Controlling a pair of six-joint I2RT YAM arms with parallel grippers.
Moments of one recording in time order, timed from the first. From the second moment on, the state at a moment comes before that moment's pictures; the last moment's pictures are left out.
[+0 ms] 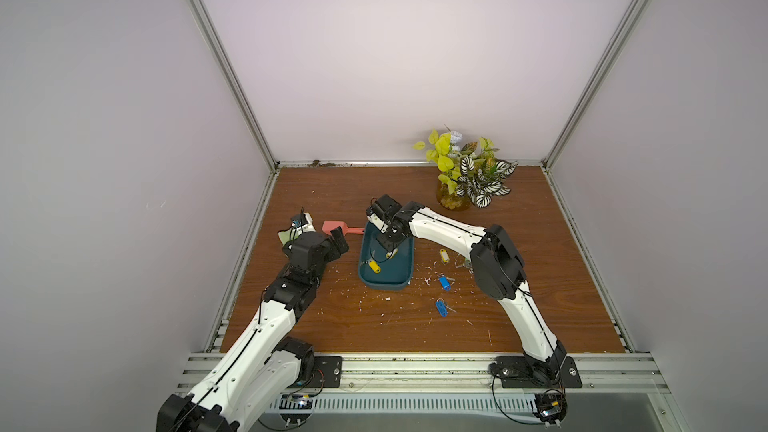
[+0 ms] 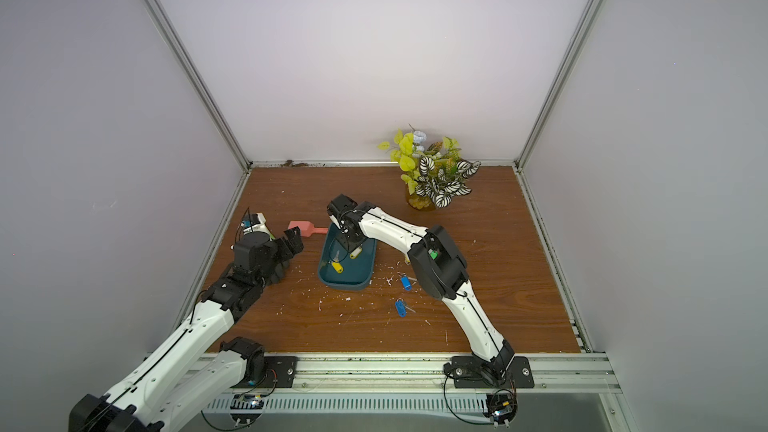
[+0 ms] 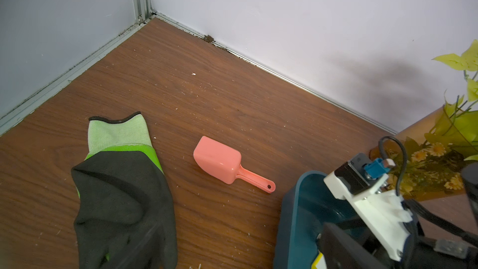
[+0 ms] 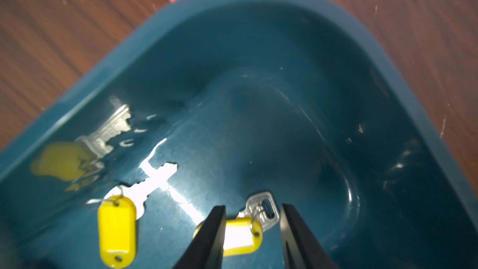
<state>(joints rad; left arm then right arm) -0.29 0.84 0.53 -0.17 -0.30 -0.55 0.87 2.31 1.97 -0.82 0.13 0.04</state>
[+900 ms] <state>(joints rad) -0.29 0.84 0.54 -0.20 -0.33 -0.50 0.87 2.34 1.97 -0.89 0.13 0.14</state>
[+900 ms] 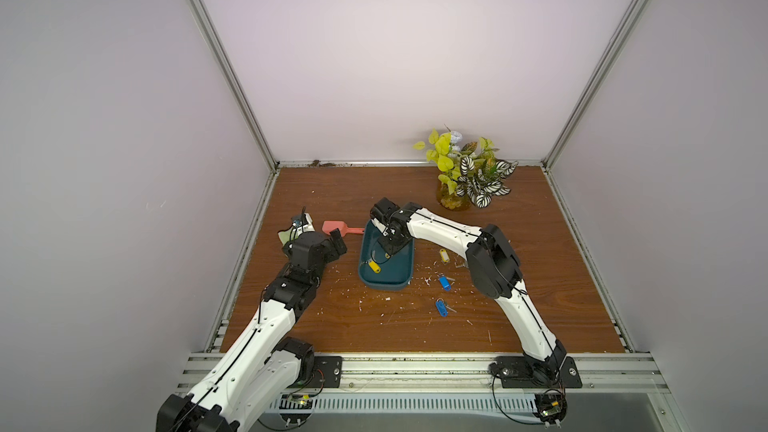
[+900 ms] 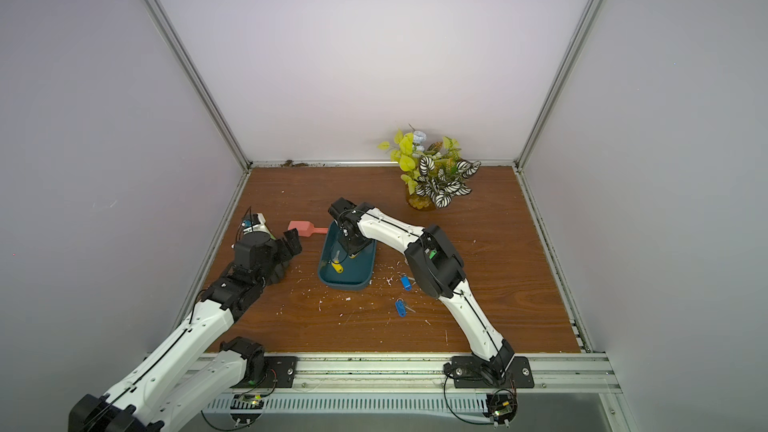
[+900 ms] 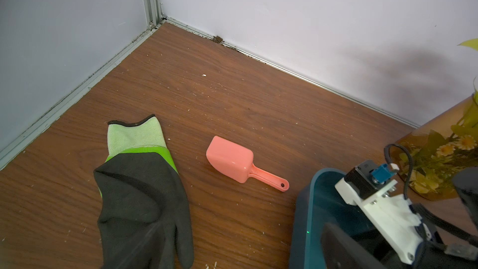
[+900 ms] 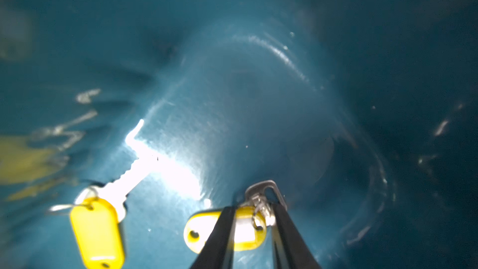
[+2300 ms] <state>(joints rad) -0.29 0.85 0.55 -0.21 -0.33 -0.50 0.85 2.22 1.89 -0.82 0.12 0.14</state>
